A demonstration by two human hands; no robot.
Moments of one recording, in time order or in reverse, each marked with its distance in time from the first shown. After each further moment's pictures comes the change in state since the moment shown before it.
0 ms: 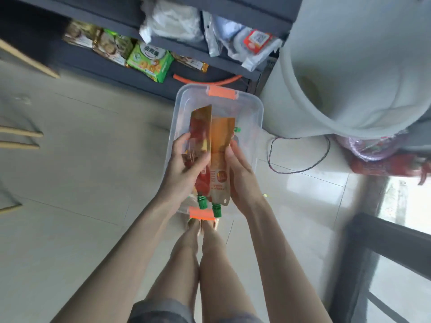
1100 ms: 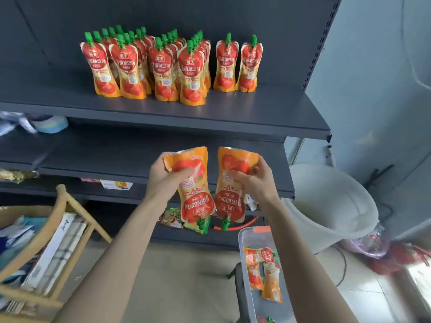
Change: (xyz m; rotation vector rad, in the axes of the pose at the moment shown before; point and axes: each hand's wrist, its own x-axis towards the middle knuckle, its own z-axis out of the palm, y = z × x) left_hand -0.078 0.325 -0.329 0.033 0.030 0.561; right_hand -0.086 -0.229 0.356 -0.430 0.370 -0.685
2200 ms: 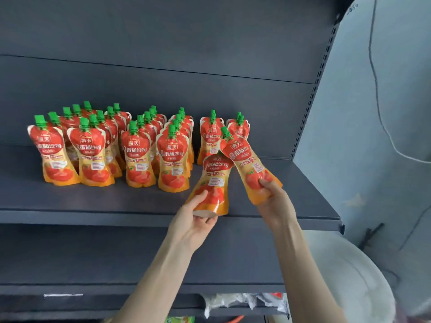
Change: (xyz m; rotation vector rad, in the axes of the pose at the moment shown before) left_hand 0.183 0.078 0.092 -1.025 -0.344 -0.464; right_hand 0.219 -0.070 -0.025 0.787 0.112 0.016
